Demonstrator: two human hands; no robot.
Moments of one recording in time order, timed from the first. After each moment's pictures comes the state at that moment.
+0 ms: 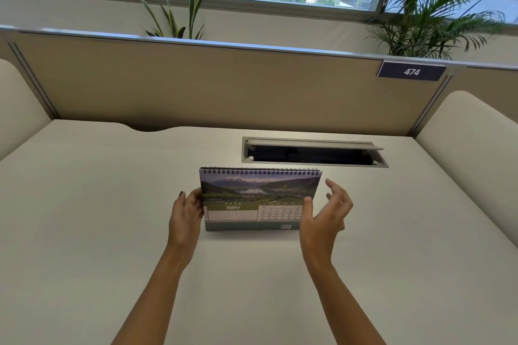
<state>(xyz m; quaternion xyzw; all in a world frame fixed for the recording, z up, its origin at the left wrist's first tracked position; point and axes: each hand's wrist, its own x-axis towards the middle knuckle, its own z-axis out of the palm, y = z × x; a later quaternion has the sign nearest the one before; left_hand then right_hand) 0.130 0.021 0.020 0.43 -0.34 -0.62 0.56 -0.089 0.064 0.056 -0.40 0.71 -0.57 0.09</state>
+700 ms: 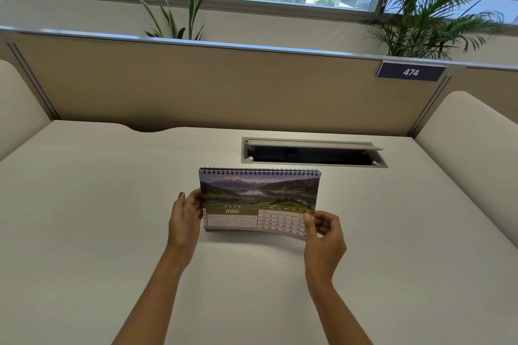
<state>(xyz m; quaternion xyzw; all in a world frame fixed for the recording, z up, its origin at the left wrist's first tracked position) 0.129 0.024 0.023 0.43 -0.34 -0.62 0.56 -0.097 0.085 0.022 -0.32 0.70 -0.61 0.17</state>
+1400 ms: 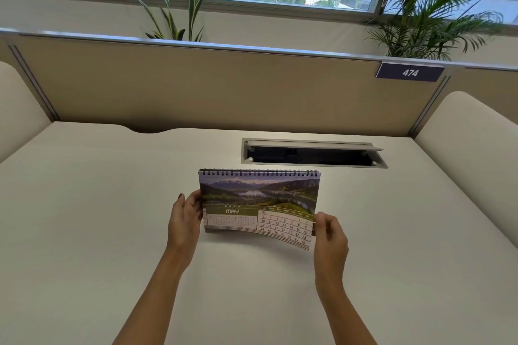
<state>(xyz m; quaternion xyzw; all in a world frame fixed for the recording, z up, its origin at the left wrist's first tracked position) 0.129 0.026 0.025 0.44 -0.34 -0.62 0.56 -0.108 0.097 0.024 -0.34 0.67 -0.60 0.26</state>
